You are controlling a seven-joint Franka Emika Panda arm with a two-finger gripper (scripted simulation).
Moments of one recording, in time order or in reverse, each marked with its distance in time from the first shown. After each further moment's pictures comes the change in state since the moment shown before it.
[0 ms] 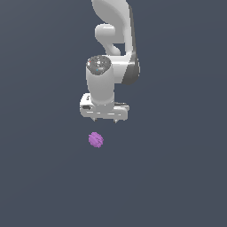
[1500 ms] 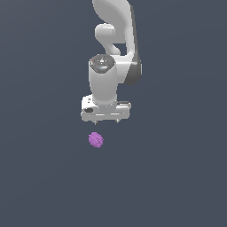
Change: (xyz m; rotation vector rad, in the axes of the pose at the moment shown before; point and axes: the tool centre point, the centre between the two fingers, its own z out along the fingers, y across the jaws) arm 0.013 -0.008 -0.007 -0.011 0.032 -0.185
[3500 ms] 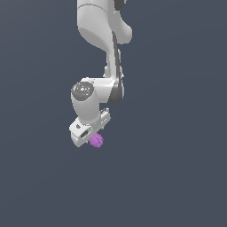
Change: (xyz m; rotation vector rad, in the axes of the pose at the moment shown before) arm 0.022 0.063 0.073 0.004 0.005 -0.748
